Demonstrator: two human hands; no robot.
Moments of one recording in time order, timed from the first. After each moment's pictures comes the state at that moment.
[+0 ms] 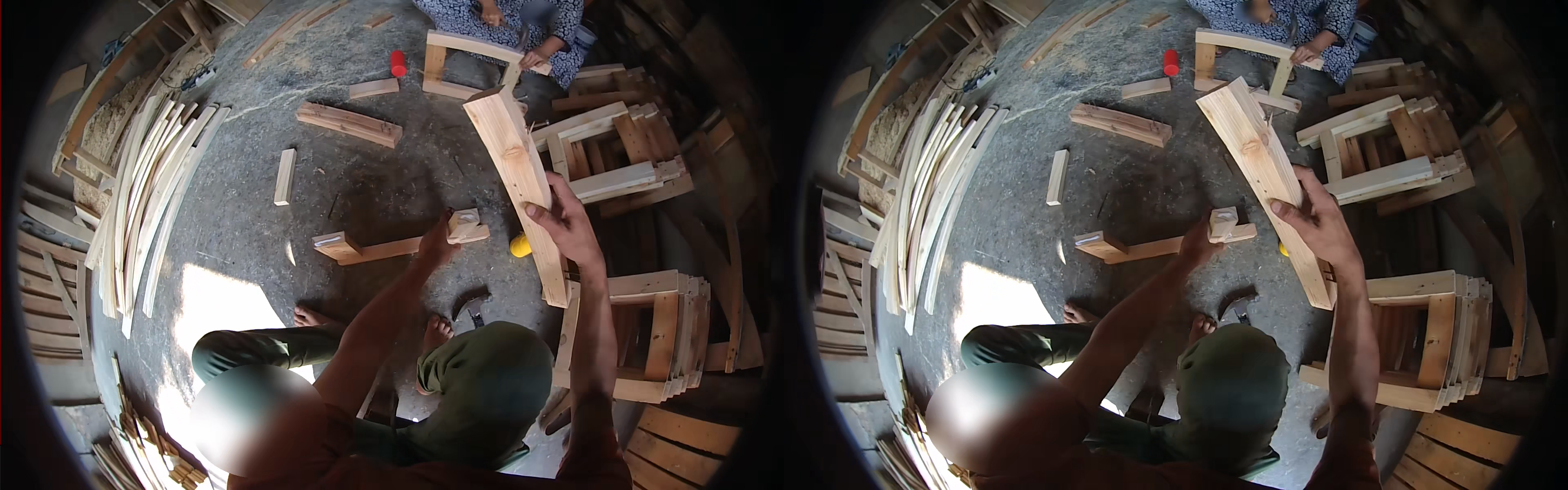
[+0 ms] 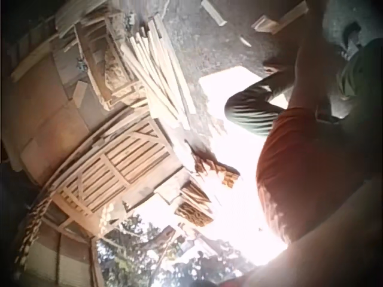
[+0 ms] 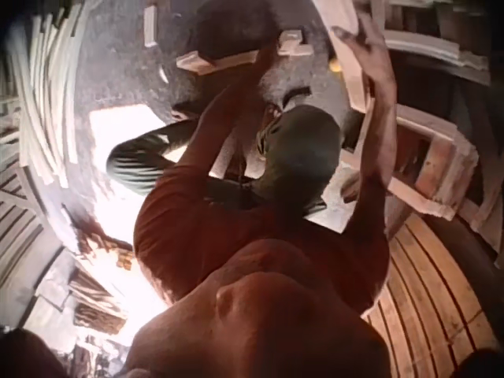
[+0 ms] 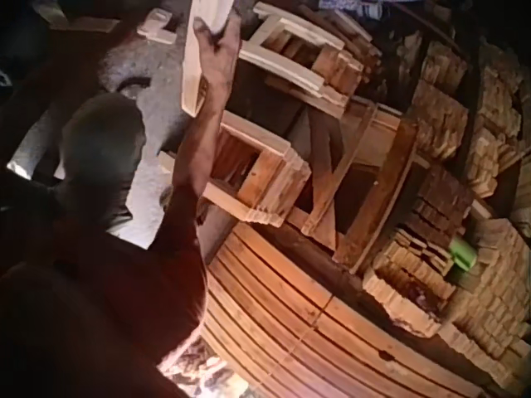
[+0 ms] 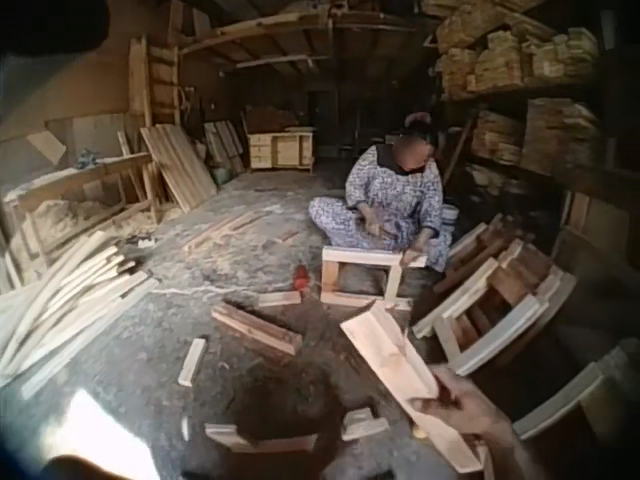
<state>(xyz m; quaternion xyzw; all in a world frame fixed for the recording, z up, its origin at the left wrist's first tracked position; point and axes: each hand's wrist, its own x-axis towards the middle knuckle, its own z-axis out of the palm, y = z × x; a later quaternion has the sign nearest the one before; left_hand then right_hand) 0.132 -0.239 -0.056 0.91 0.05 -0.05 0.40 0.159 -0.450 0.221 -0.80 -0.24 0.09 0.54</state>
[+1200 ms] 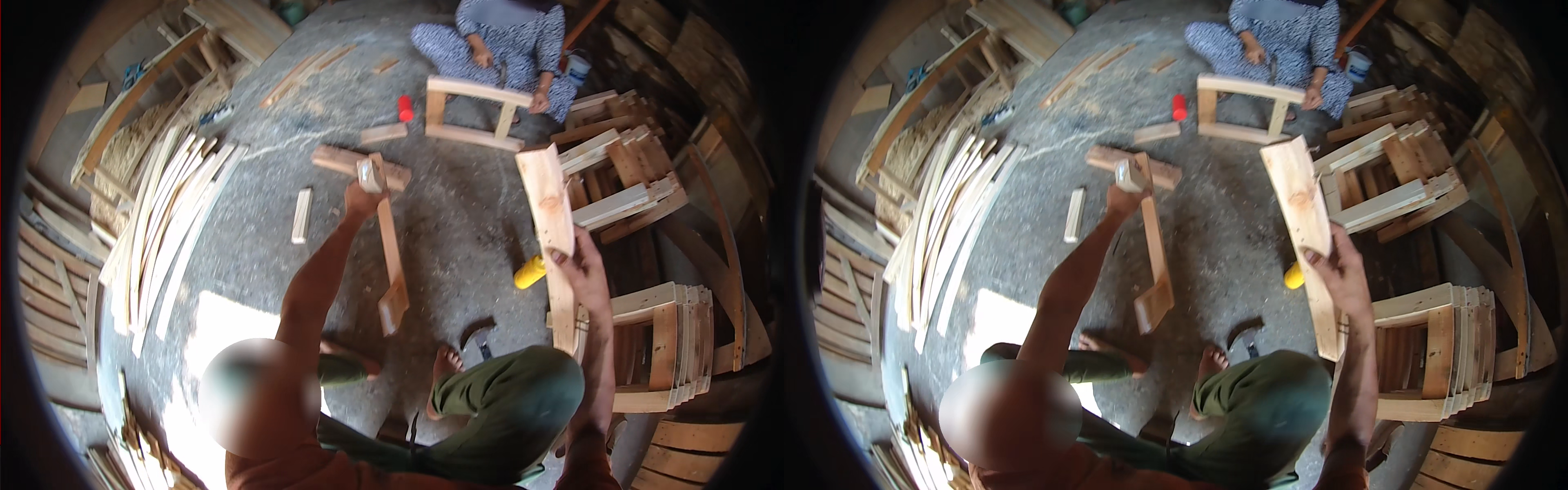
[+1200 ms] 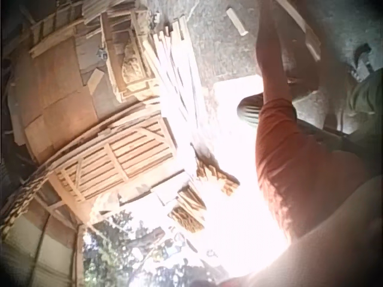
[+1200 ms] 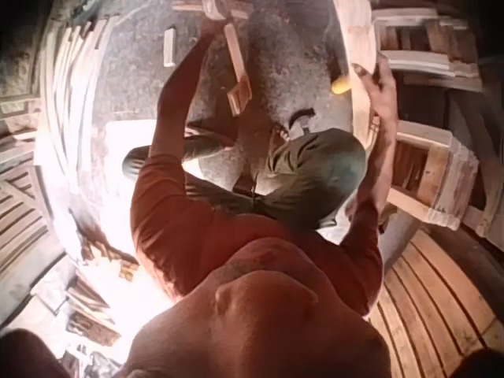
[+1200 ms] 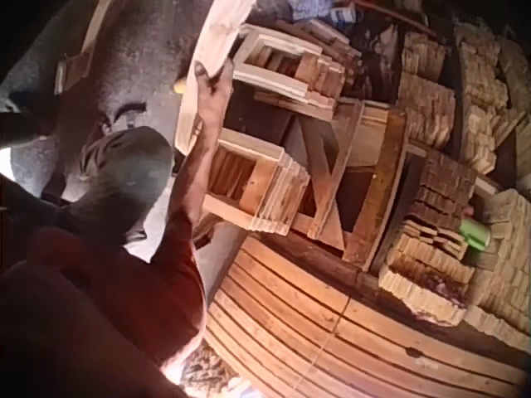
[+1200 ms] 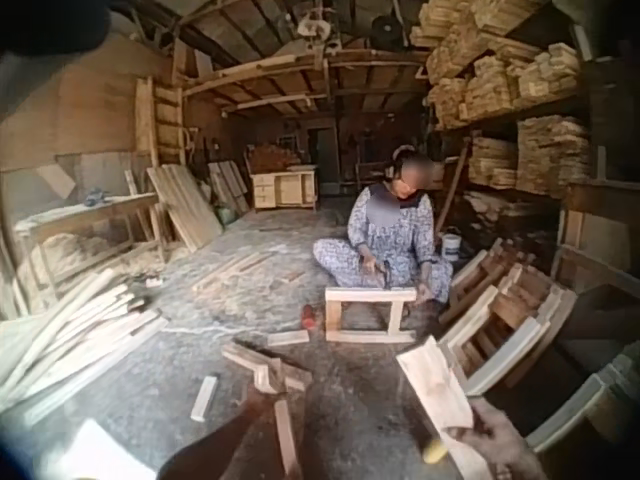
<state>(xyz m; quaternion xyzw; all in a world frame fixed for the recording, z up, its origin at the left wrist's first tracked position) 0.231 -0.012 0.042 0.89 0.12 0.18 0.40 0.118 -0.495 0.229 -0.78 -0.20 0.01 0.59</state>
